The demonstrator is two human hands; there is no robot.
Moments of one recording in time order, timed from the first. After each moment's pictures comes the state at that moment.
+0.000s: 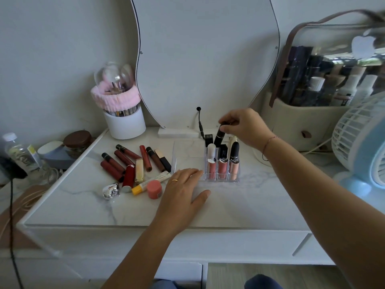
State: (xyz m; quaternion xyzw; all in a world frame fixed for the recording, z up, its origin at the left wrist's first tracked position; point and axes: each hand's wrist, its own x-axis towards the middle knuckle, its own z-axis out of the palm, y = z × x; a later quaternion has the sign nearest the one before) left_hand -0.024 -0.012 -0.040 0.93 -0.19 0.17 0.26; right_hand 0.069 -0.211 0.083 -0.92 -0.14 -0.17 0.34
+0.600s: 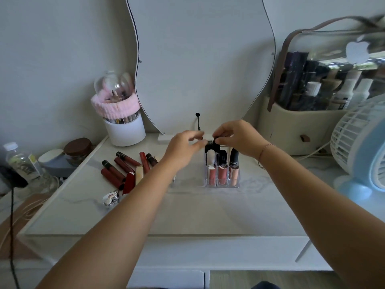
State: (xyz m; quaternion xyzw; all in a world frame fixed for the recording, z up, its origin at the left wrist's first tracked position) left_hand 0.076 -0.025 0.041 0.87 -0.14 0.09 0.47; right_hand 0.074 -0.209 0.074 -0.93 -0.17 -0.10 0.32
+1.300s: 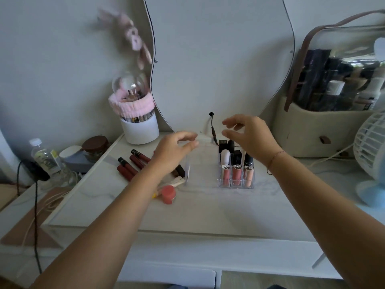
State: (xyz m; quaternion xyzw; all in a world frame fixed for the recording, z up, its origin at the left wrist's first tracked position) left_hand 0.059 0.035 0.043 0.87 -0.14 0.14 0.46; right_hand 0.055 -0.184 0.081 -0.91 -0.15 -0.20 0.34
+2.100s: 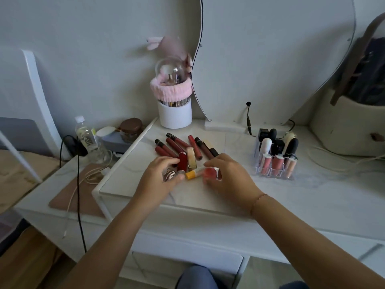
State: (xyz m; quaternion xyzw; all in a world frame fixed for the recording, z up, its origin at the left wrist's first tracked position) left_hand -0.042 0.148 -0.026 0.89 -0.06 0.19 0.40; right_hand -0.015 -0.064 -0.007 -0.91 -0.26 -0.11 0.30
